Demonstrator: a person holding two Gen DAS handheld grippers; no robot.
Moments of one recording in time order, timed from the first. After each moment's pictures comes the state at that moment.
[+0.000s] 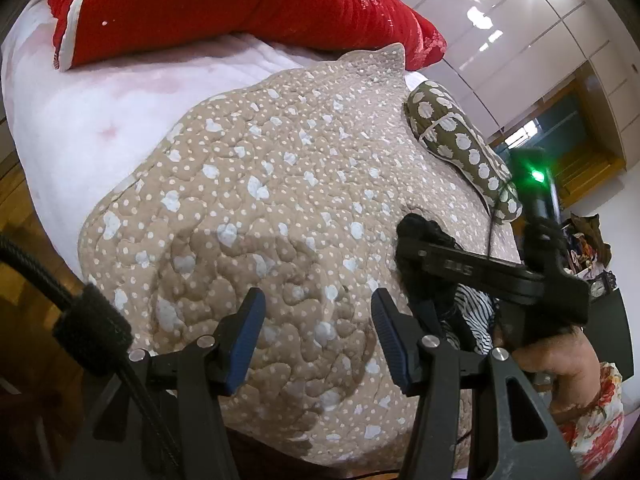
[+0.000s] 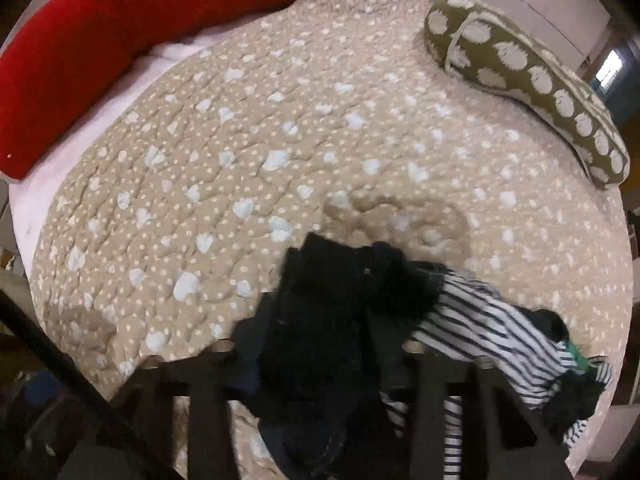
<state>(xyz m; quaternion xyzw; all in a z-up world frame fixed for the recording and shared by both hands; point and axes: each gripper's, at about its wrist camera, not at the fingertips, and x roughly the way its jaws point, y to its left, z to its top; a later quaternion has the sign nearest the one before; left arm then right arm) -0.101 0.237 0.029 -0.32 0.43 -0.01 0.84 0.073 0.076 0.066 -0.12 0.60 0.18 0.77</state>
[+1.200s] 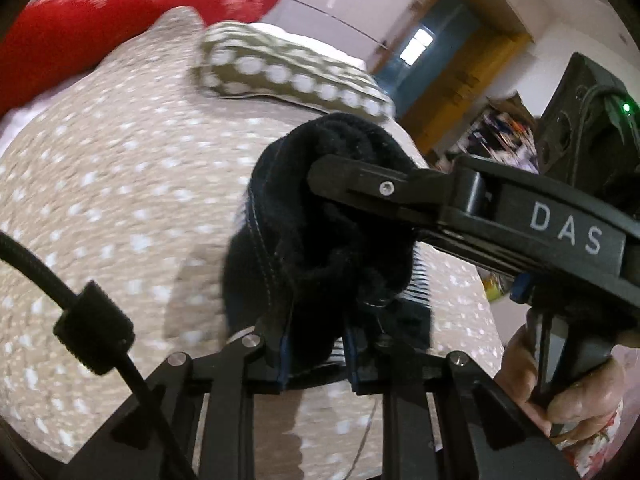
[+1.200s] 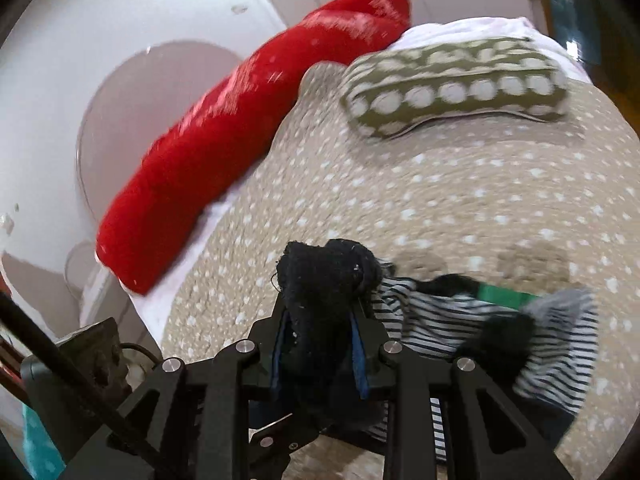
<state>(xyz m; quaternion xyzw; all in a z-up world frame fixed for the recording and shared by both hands) -0.037 0.004 0.086 -0.17 0.44 -0.22 0.85 0.035 -0.123 0.159 0.18 0.48 0.23 0.83</state>
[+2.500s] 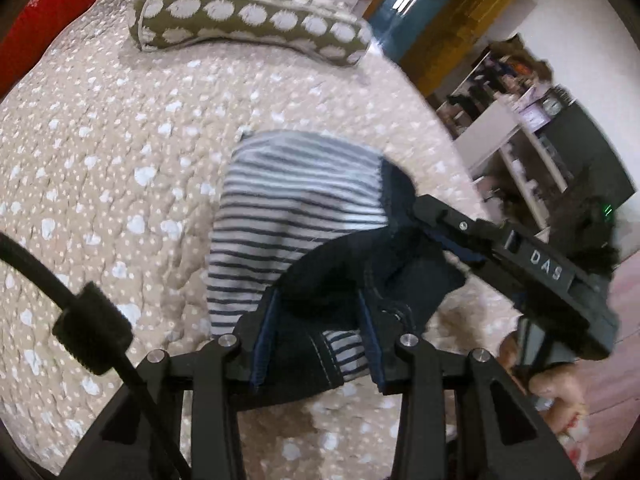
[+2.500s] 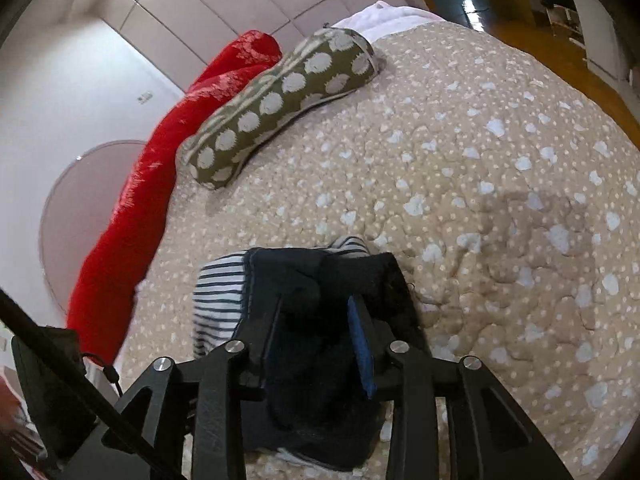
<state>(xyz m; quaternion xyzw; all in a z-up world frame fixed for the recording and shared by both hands) -0.010 -0.058 0.052 -0.12 0.50 -0.24 0.82 -0.003 -0.292 0.085 0.31 0.43 0.10 0.84</state>
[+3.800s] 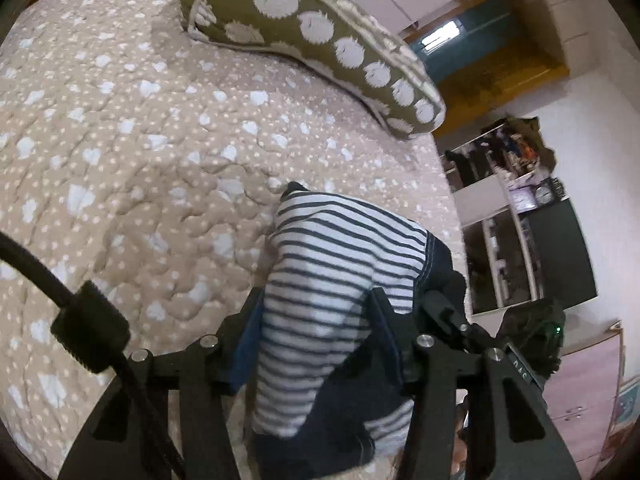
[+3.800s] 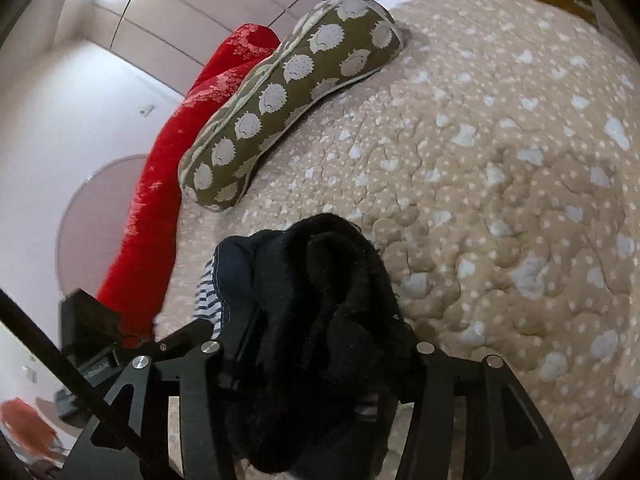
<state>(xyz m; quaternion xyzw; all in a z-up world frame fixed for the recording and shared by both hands) 0.126 0.007 0.024 -0.28 0.52 -0.23 0.78 0.081 -0.270 0.046 0.38 0.45 0.12 0.80</state>
